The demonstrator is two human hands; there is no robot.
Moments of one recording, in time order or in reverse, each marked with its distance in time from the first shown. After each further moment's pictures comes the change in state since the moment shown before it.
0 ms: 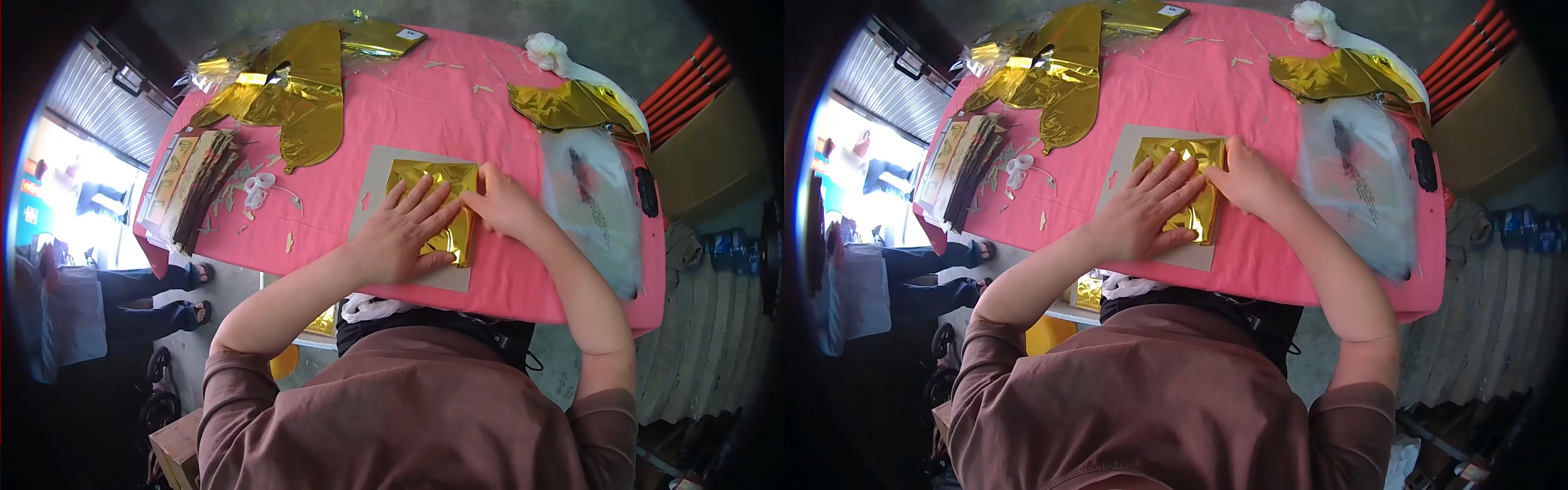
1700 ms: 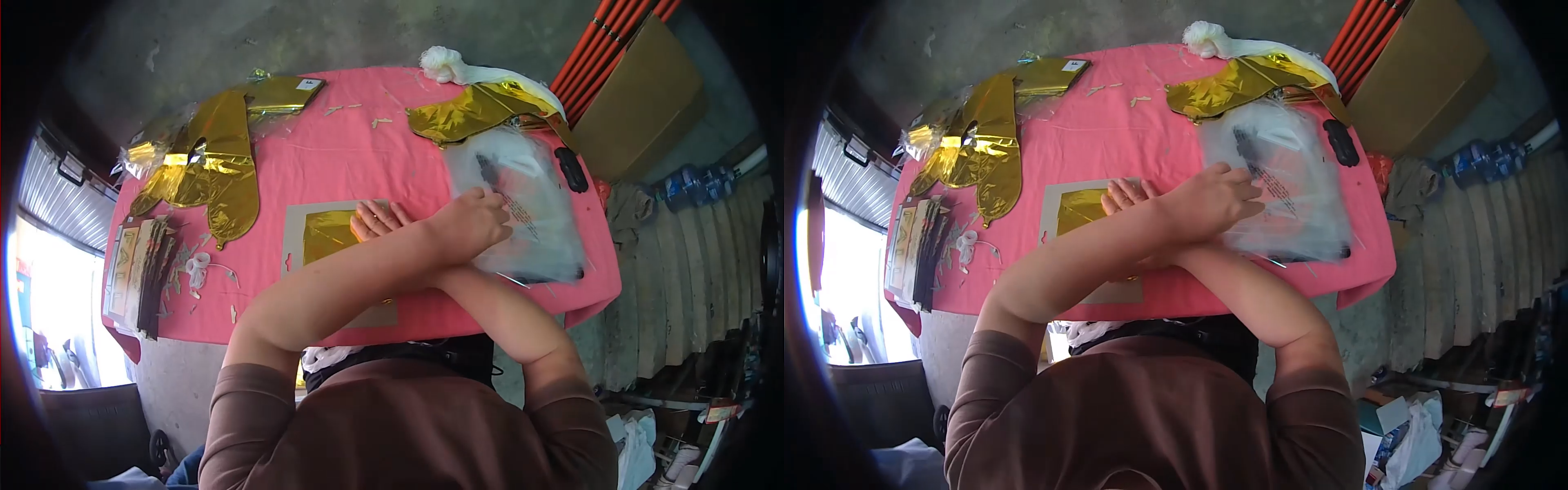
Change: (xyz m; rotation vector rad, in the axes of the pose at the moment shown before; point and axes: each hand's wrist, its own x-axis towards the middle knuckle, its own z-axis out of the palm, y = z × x) left_hand 0.180 0.078 0.012 -0.004 0.379 0.697; right_hand 0.001 0.039 0.047 -0.753 0.283 -0.695
